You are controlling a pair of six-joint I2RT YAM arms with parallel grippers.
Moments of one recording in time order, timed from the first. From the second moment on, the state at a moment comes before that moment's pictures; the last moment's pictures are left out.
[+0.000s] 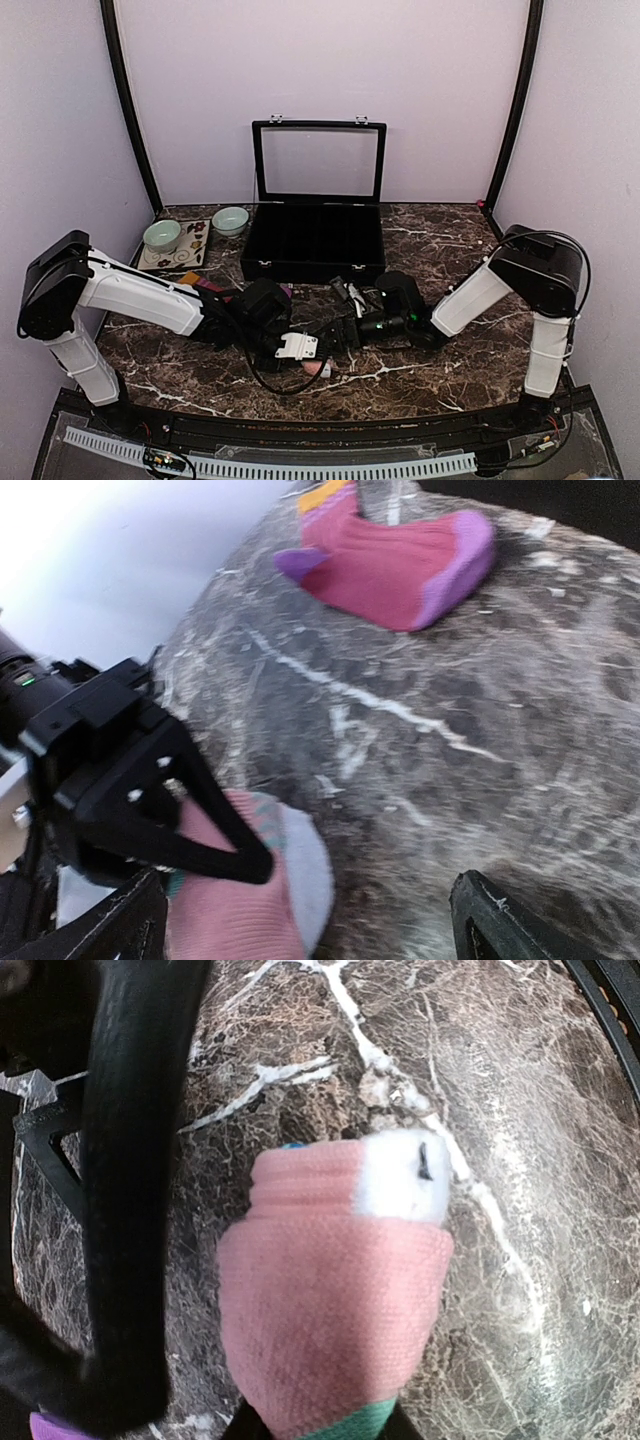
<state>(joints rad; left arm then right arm) -1.03 1.68 0.83 -0.16 0.14 0.74 0.89 1.97 0.71 0.72 -0.57 0.56</state>
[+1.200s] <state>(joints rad) -0.65 1.83 1.37 -0.84 0.87 0.66 0.91 1.10 0.38 0.32 0.10 0.52</state>
